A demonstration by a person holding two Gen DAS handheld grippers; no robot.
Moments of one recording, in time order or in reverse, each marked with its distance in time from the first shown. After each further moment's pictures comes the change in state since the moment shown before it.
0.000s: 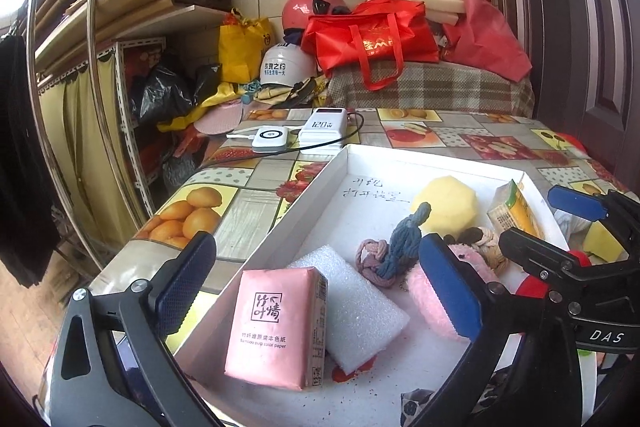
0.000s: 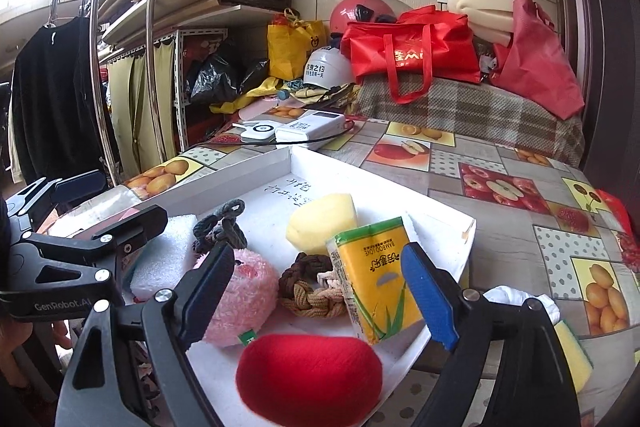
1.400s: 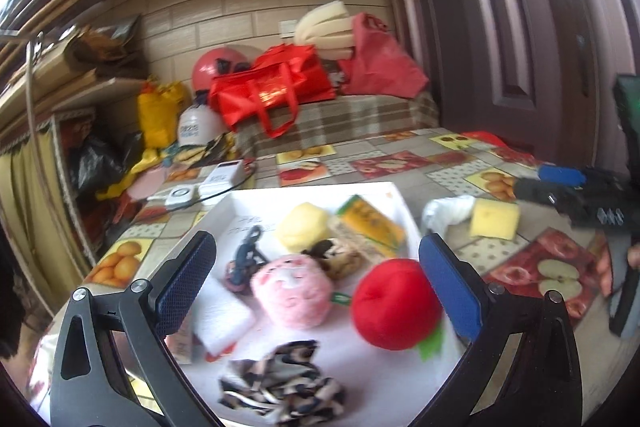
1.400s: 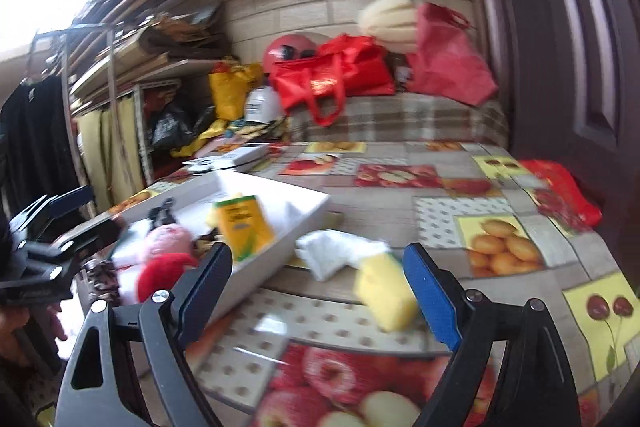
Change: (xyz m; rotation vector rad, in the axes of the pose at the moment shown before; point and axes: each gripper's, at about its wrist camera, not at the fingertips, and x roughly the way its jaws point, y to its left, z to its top) left arm -0.077 -0.093 -0.018 0.202 -0.185 -0.252; right arm -0.112 -0.112 -0.053 0.223 -0.111 -0.136
